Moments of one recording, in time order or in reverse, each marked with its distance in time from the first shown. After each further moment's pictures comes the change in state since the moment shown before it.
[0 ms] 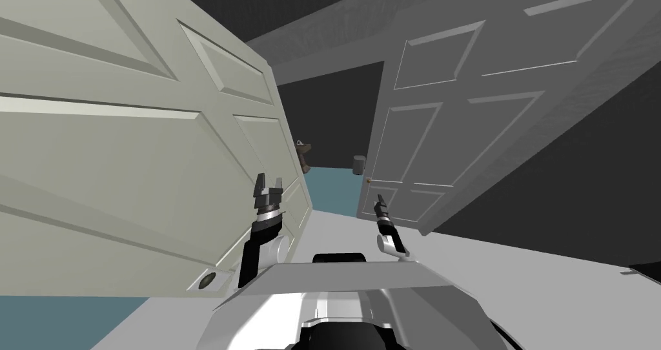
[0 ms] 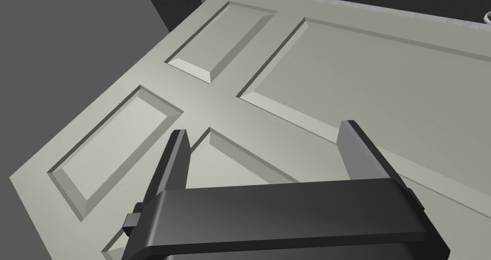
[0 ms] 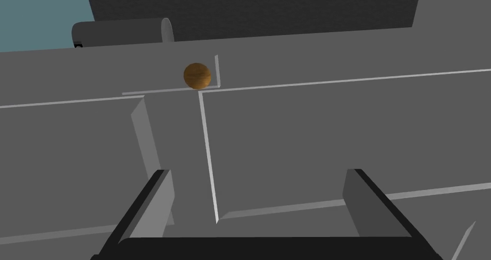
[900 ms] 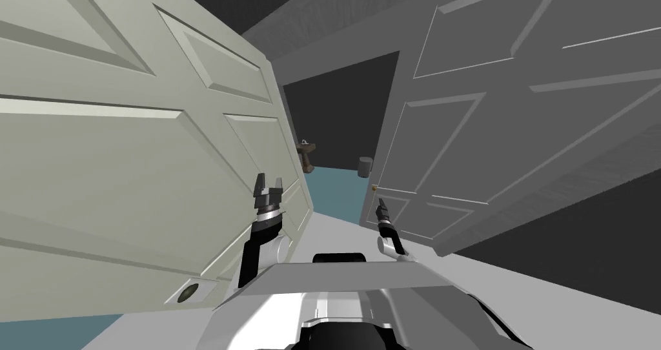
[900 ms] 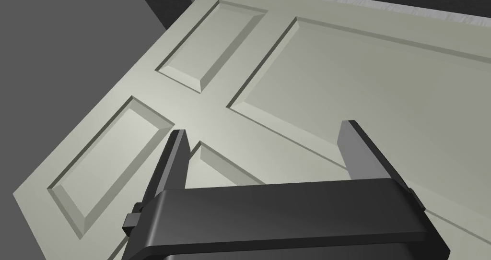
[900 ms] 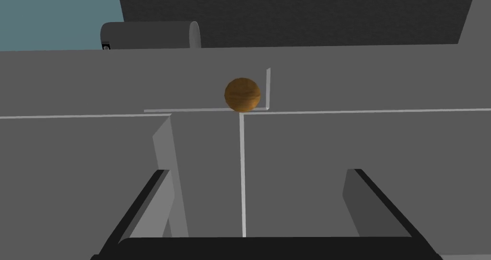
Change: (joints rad) arm -0.088 -0.012 0.010 0.235 -0.076 -0.062 0.034
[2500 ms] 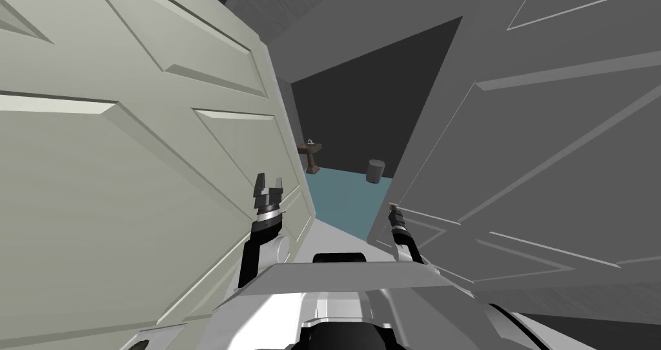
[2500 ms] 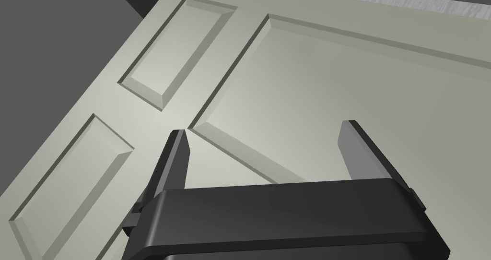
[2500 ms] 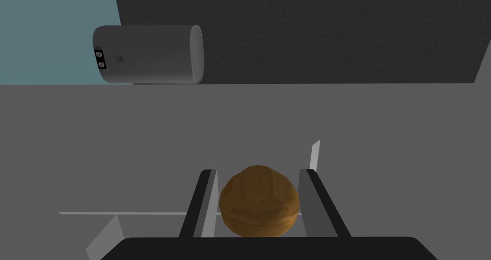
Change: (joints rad) arm 0.037 -0.111 -0.023 0.061 -0.035 -0.030 -0.102
